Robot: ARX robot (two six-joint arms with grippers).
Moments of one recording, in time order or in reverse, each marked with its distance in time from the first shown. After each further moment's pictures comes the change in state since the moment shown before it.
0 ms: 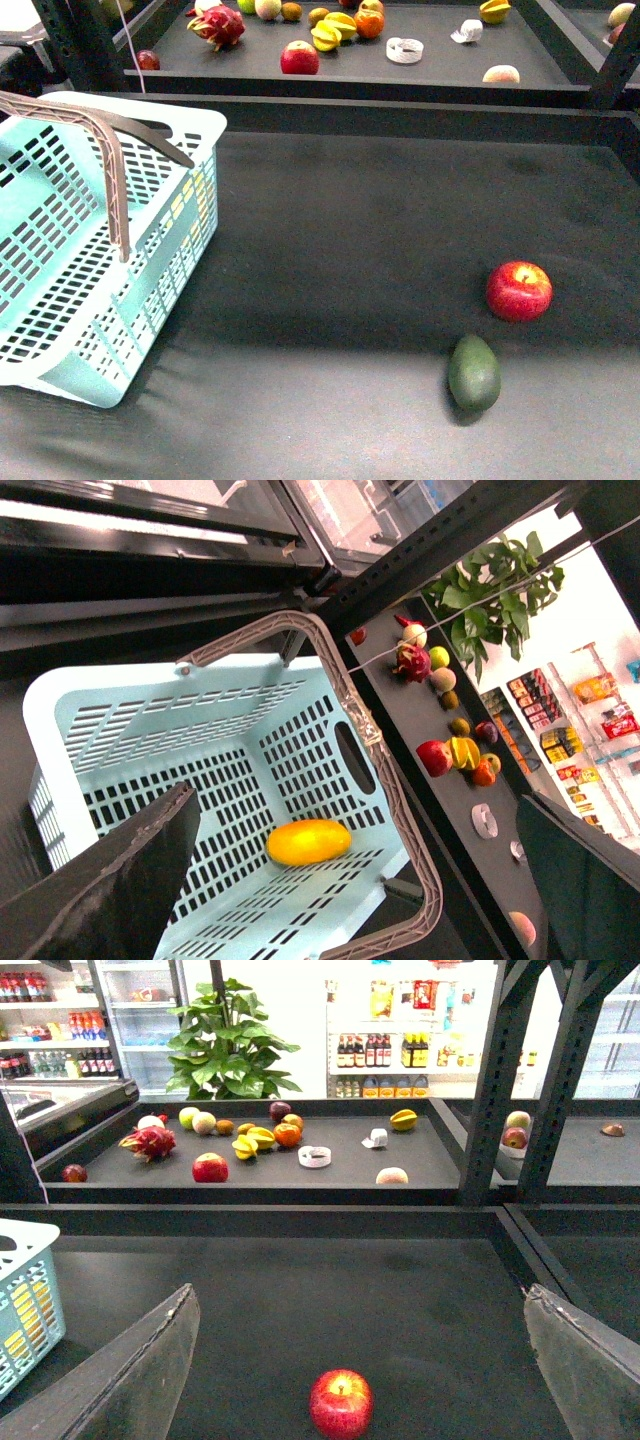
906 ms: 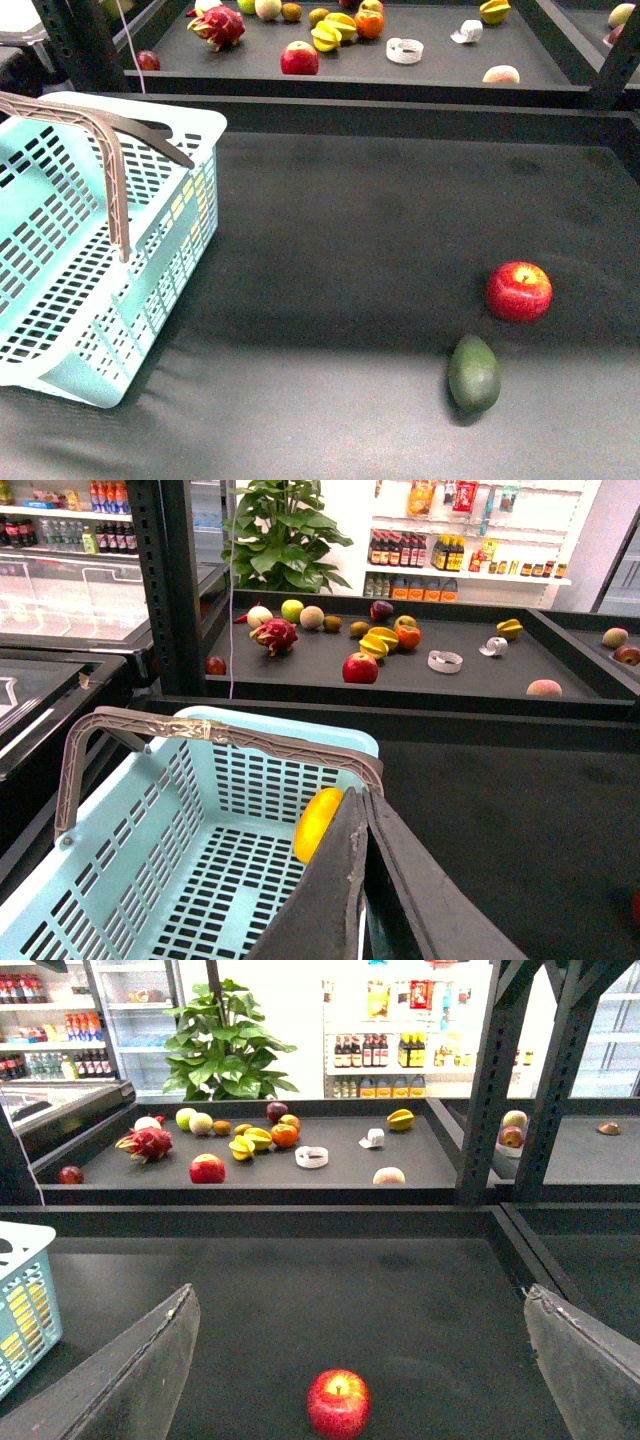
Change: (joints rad) left arm -0.226 -0.368 -0.180 0.054 0.201 0.821; right arm 0.000 0.000 0.000 0.000 0.000 0.000
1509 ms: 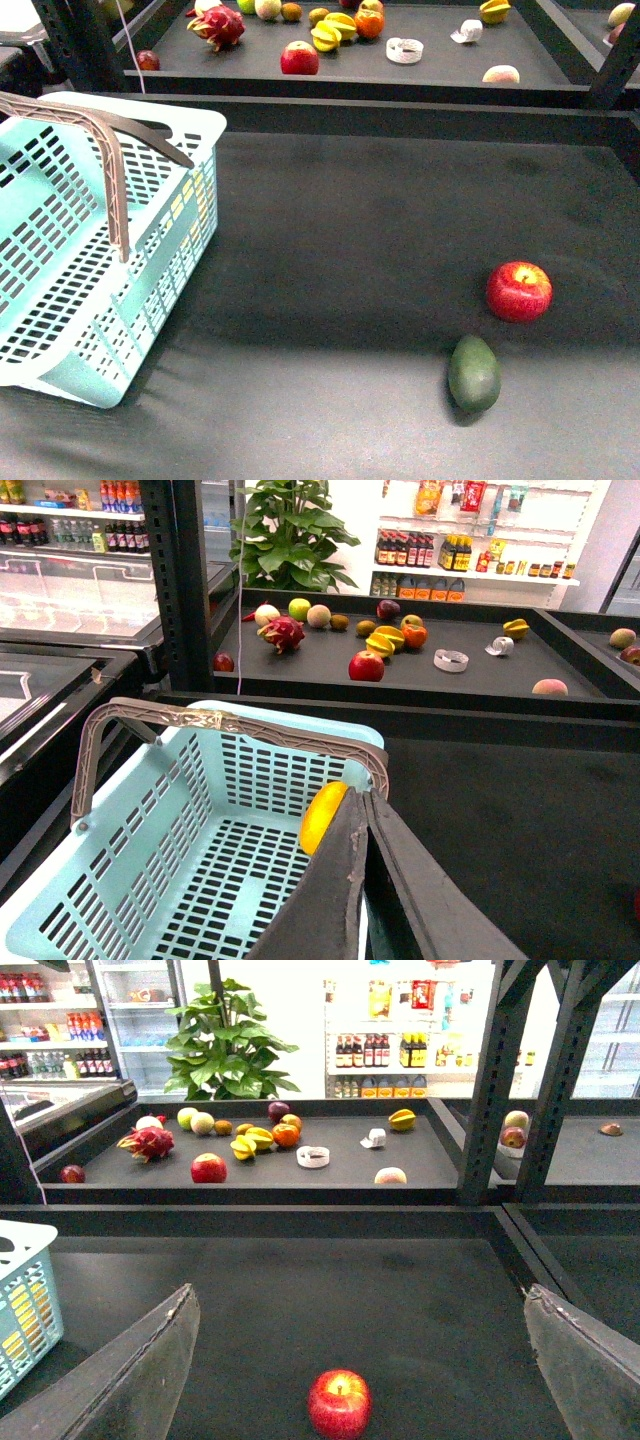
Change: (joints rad) left arm -0.001 -0.228 0.000 -0.231 -0.004 0.002; right arm 0.000 0.000 0.000 0.000 0.000 0.000
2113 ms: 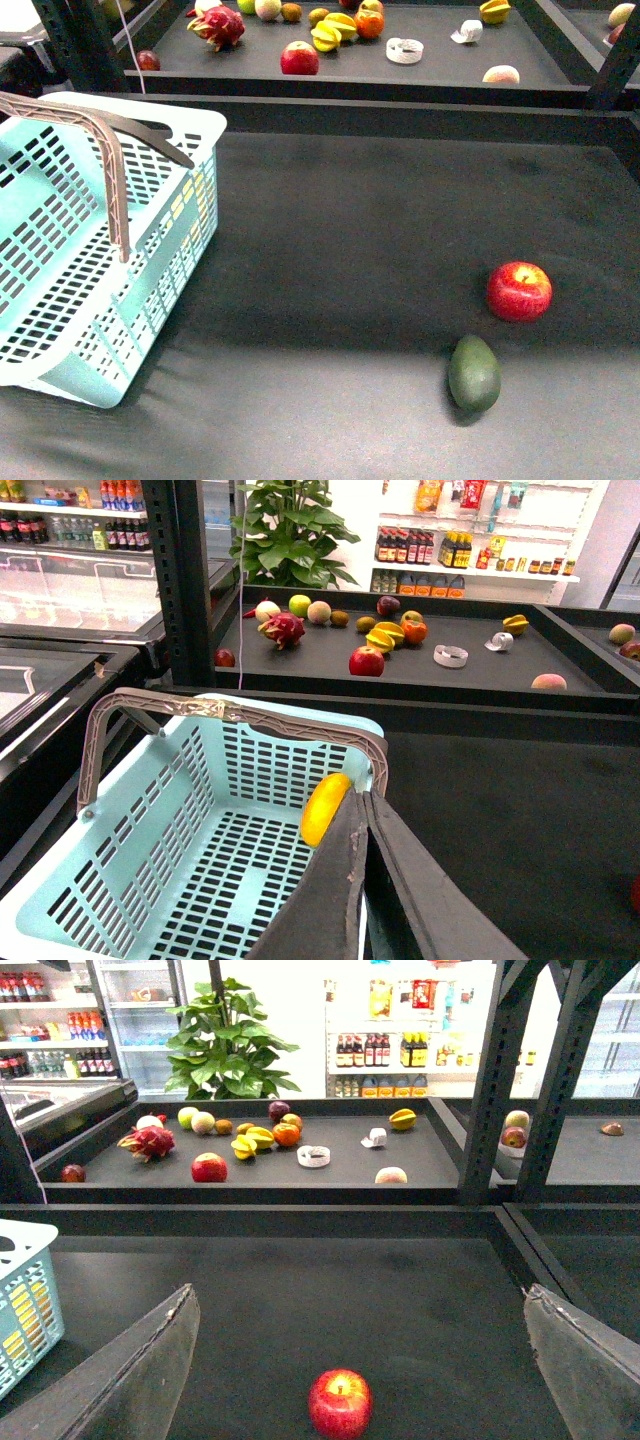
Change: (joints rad) left arm 0.000 -0.139 0.000 -0.142 0.000 0.000; right arm 0.000 0.000 0.000 0.000 0.000 0.000
